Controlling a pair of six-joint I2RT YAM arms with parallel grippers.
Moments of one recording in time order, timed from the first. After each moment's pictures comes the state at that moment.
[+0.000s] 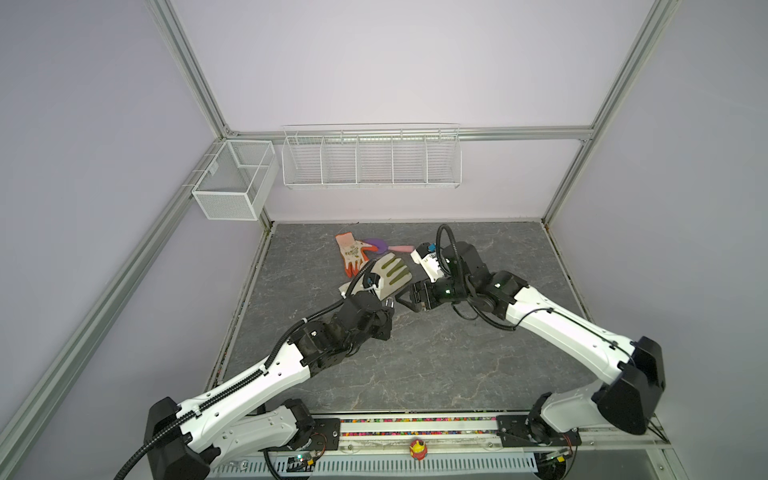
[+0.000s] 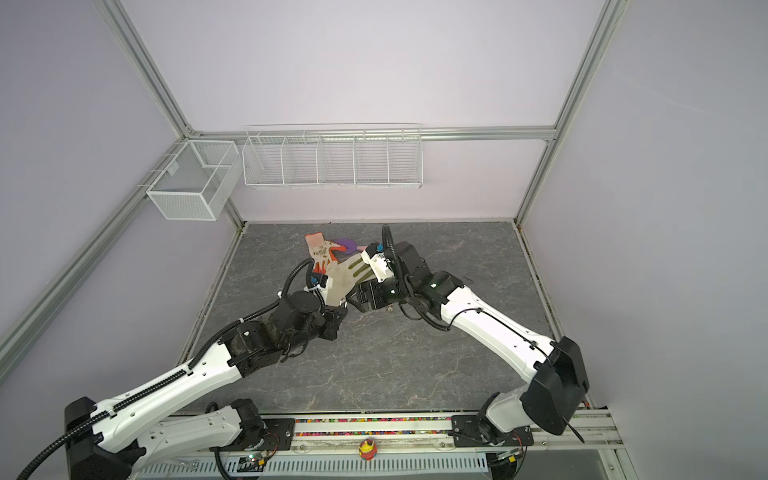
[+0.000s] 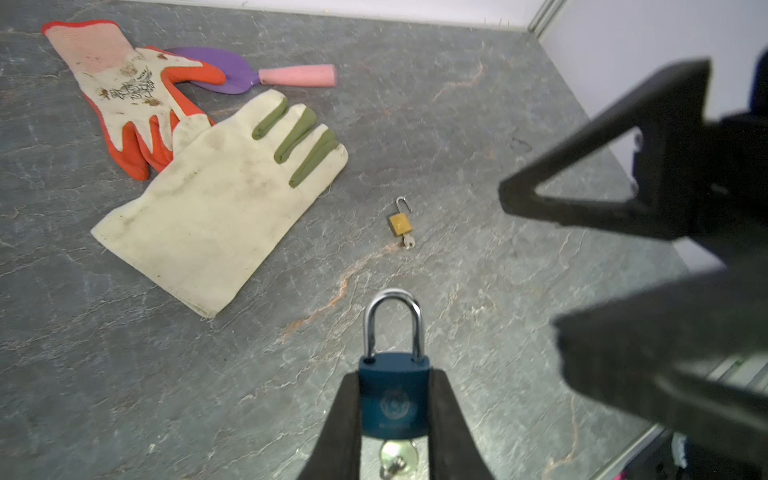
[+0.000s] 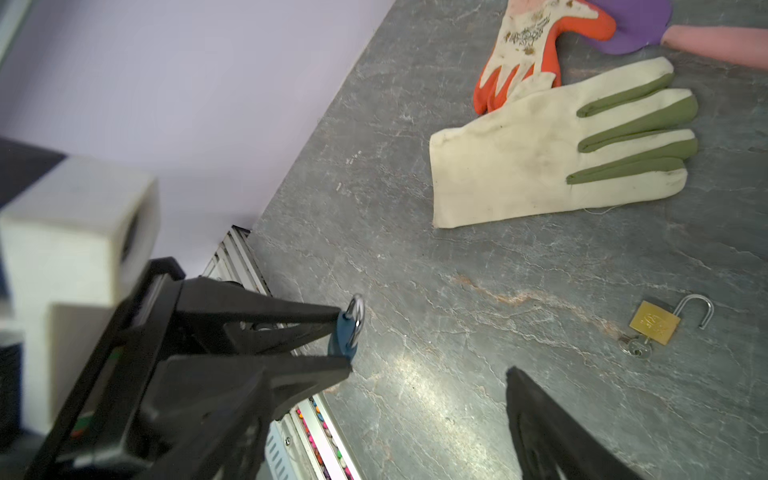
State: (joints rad) left arm -0.94 1.02 0.85 -0.48 -0.21 -0.50; right arm 0.77 1.49 1.31 -0.53 -0.38 0.39
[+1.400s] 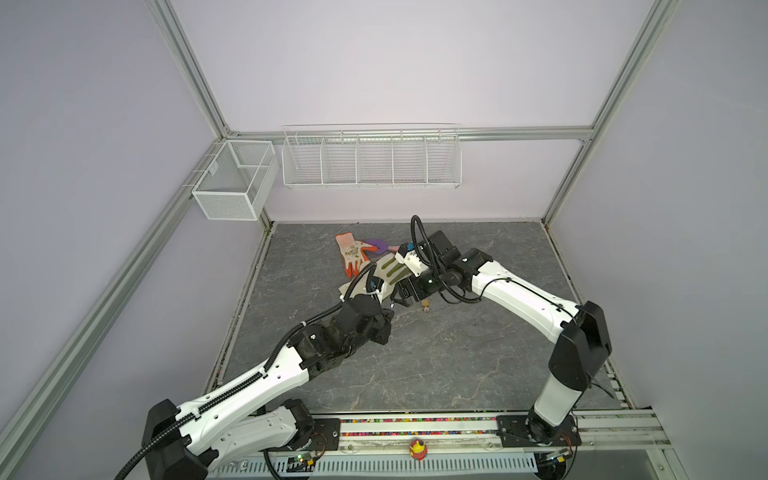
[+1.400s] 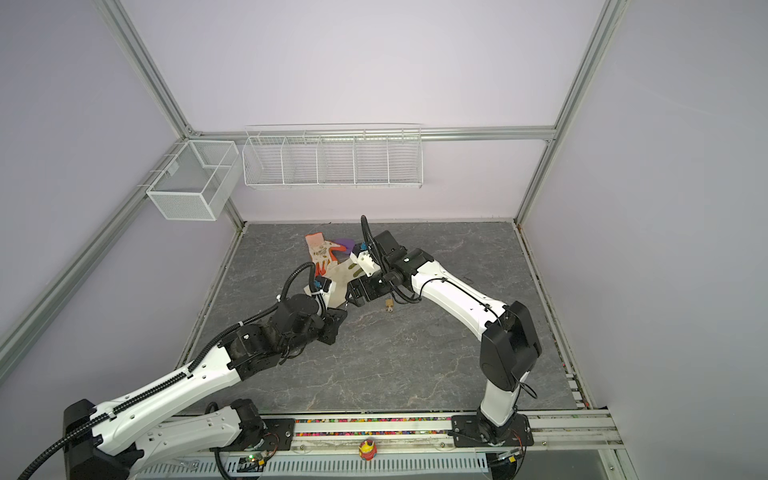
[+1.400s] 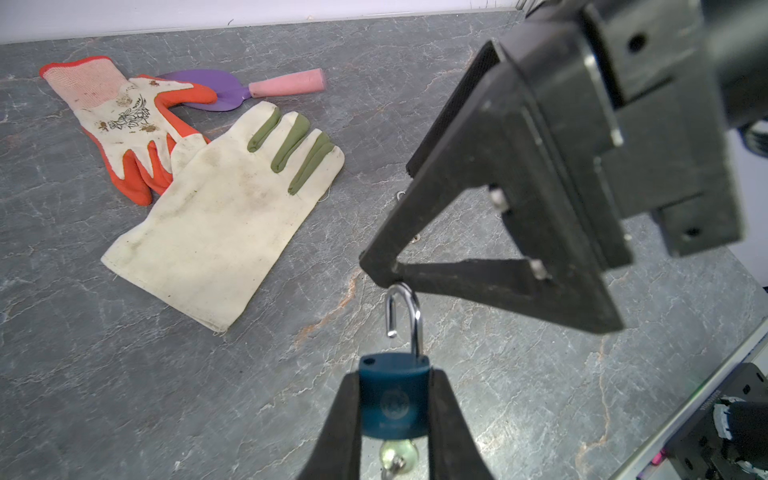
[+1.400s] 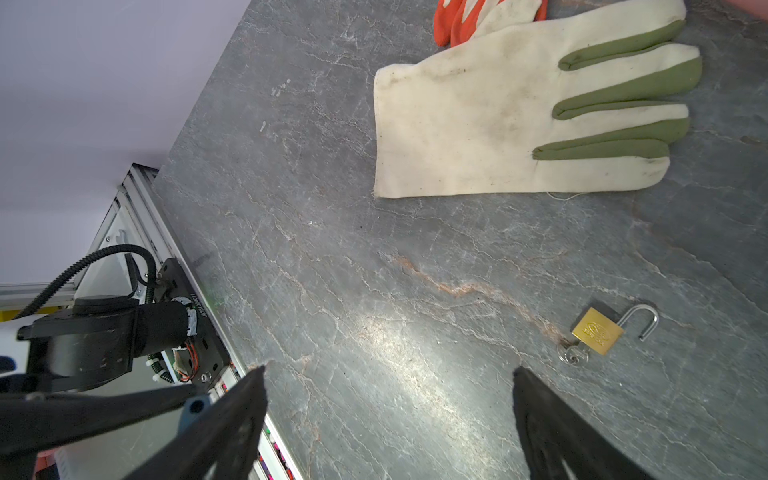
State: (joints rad) left arm -0.94 1.01 0.83 -0.46 -0.21 -0.41; right arm 0.73 1.76 1.55 -0.76 -0.37 0.19
